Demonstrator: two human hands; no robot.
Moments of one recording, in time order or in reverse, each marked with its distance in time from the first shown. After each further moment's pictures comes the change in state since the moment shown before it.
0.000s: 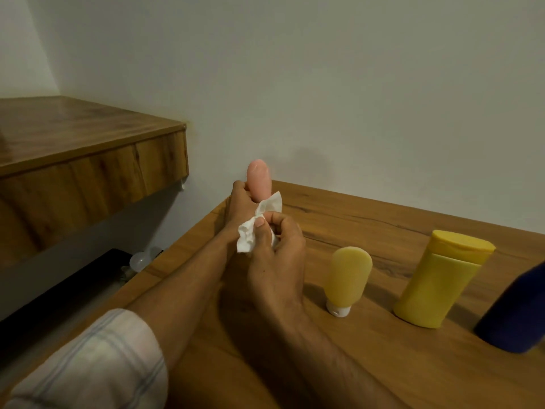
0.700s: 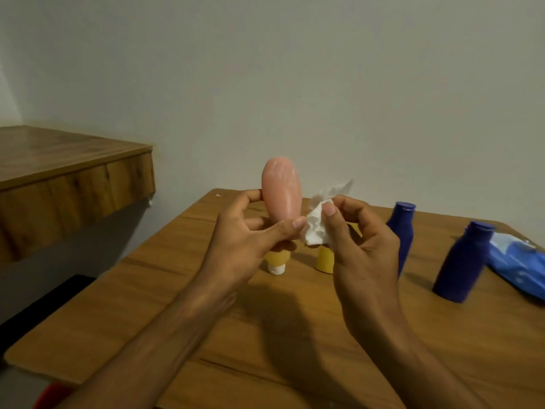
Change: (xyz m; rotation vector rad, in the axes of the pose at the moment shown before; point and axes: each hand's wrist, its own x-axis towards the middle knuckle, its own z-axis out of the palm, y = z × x) left_hand -0.253 0.097 -0.031 -0.423 -0.346 0.271; right_hand -0.084 -0.068 -0.172 0.088 0.145 -0.321
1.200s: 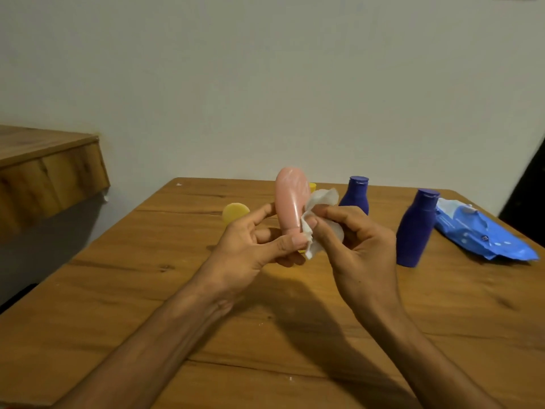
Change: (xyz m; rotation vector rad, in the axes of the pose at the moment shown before) left_hand -0.005 -0.022 0.046 -0.078 -0.350 -0.177; right_hand -0.003 0.025 -0.064 -0.259 -0.028 -0.127
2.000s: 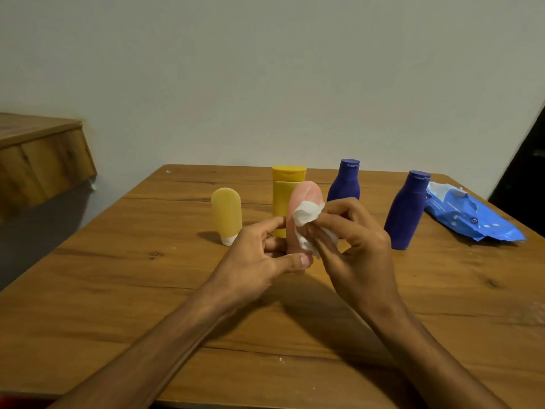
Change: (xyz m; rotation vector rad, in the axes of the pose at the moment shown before) left_hand 0.000 -0.034 0.014 0.207 -0.057 -0.002; right_hand -0.009 0.026 -0.019 -0.365 -0.080 -0.348
